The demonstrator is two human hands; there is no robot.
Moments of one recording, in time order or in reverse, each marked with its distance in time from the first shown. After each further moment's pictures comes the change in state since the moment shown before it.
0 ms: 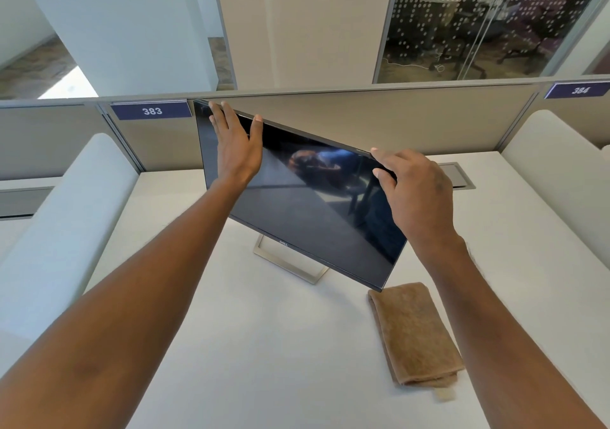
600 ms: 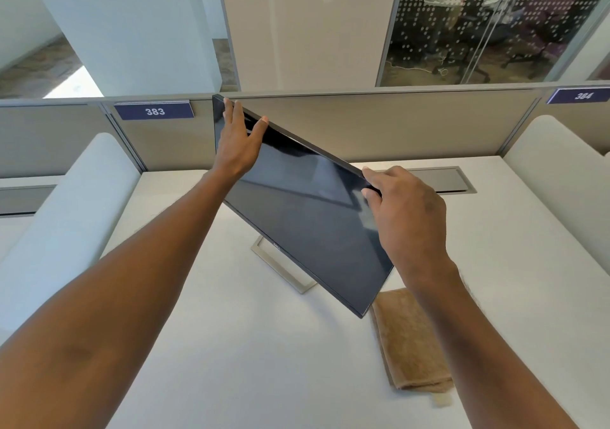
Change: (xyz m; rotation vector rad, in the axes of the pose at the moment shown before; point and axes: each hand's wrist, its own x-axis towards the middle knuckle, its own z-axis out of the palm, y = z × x) left_hand 0.014 -0.001 -0.010 0.004 -0.107 0.091; right_hand -0.019 -0.037 -0.026 -0.112 -0.181 0.086
